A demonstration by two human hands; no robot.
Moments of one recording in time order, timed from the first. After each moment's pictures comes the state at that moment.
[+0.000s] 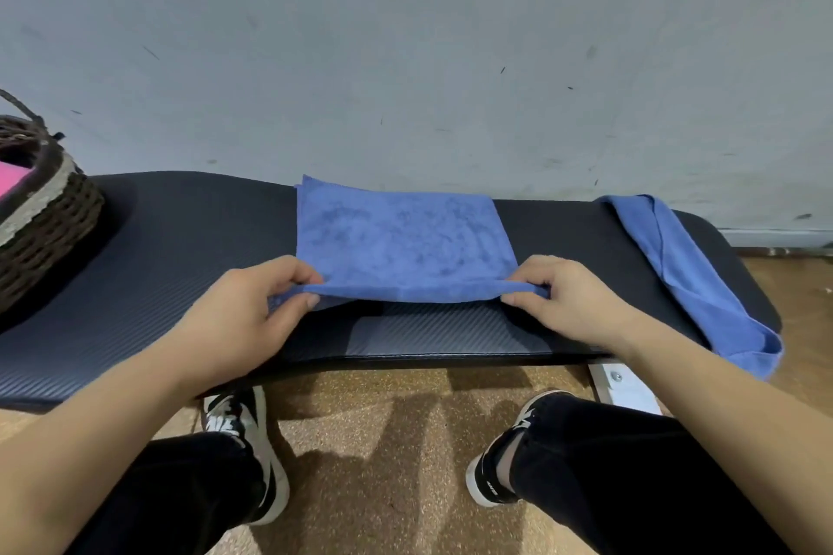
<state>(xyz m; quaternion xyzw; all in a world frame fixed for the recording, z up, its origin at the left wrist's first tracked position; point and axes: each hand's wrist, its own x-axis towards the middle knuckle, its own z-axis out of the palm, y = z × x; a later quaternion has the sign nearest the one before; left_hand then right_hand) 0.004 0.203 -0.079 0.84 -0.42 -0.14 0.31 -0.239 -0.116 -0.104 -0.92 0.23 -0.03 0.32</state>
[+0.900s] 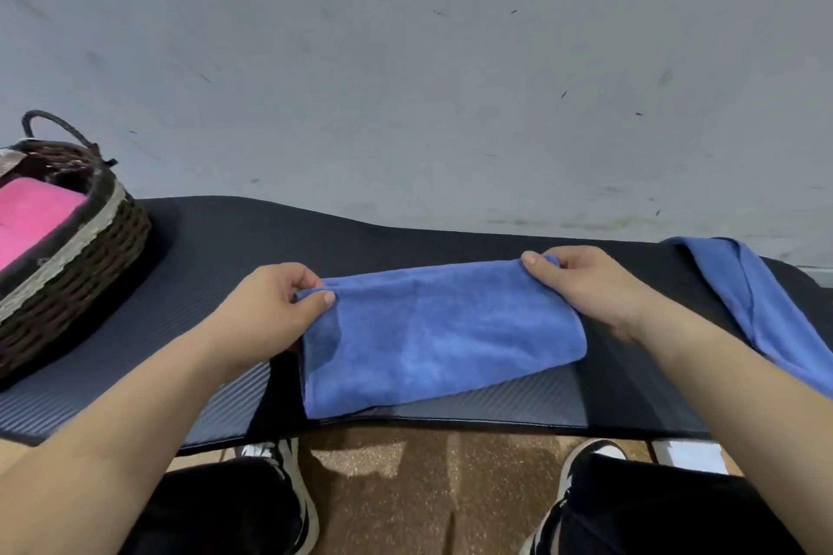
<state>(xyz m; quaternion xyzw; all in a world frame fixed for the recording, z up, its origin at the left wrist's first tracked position) 0.067 0.174 -0.082 0.88 -0.26 -0.23 0.32 -0.146 -0.131 -0.083 -0.76 0.34 -0.01 0.55</state>
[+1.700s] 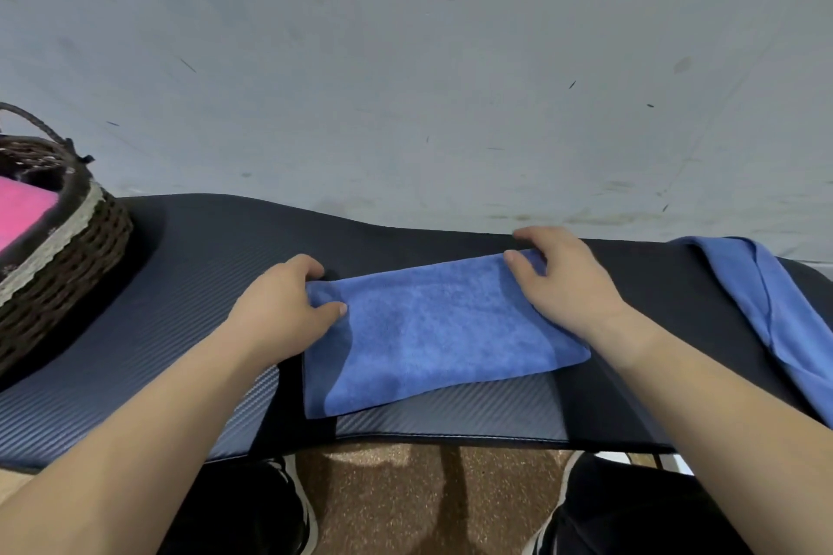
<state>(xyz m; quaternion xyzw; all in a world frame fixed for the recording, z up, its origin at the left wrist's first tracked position) 0.077 0.146 -0.093 0.93 -0.25 -0.21 0.17 -0.113 -0.128 -0.114 -0.91 0.33 -0.09 0.25</state>
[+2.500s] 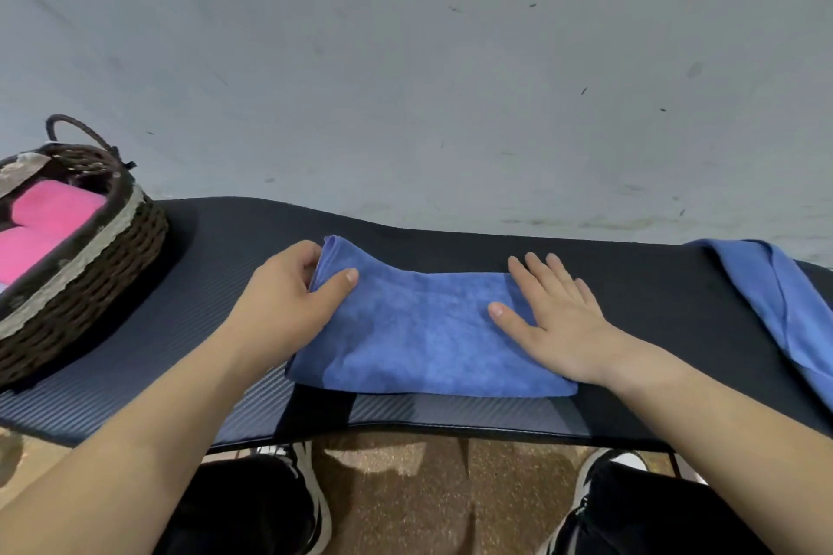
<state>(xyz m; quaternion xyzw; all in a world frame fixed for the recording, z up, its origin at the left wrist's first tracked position) 0.055 0.164 -0.061 0.88 -0.21 -0.19 0.38 -0.139 -0.086 -0.106 -0.93 0.27 0.14 0.22</state>
